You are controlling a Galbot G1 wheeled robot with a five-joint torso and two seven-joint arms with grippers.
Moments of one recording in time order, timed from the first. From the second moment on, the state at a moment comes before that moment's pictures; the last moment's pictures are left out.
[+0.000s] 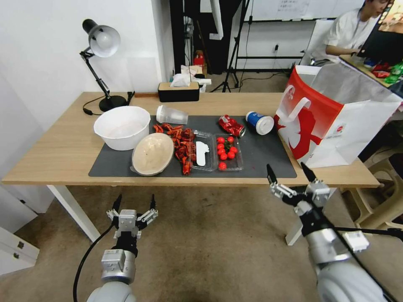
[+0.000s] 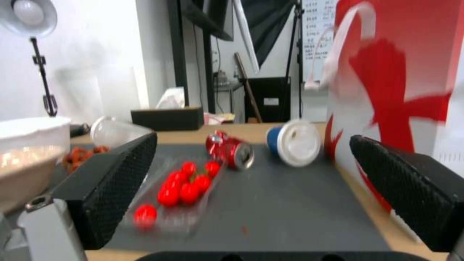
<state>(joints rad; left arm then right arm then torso) 1.72 -1.37 -0.43 -2.10 -0.04 -0.07 -0.23 -1.71 1.13 0.49 2.24 0.35 0.21 0.14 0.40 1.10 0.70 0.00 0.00</state>
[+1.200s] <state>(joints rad) 1.73 -1.35 -0.42 -2.08 -0.04 -0.09 -0.23 -1.75 1.22 0.47 2.15 0.25 0.23 0.13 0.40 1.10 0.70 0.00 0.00</state>
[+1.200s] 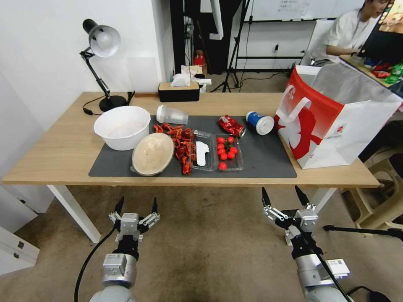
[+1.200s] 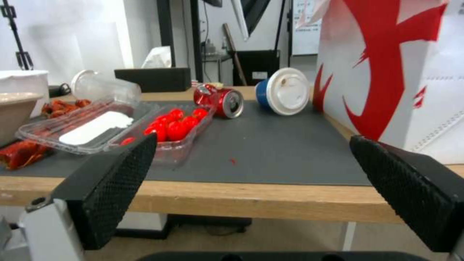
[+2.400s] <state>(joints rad) 1.68 -1.37 -0.40 -2.04 -0.04 -0.04 -0.22 -1.01 0.88 0.18 1.95 0.69 -0.21 0.22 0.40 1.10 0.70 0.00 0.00</state>
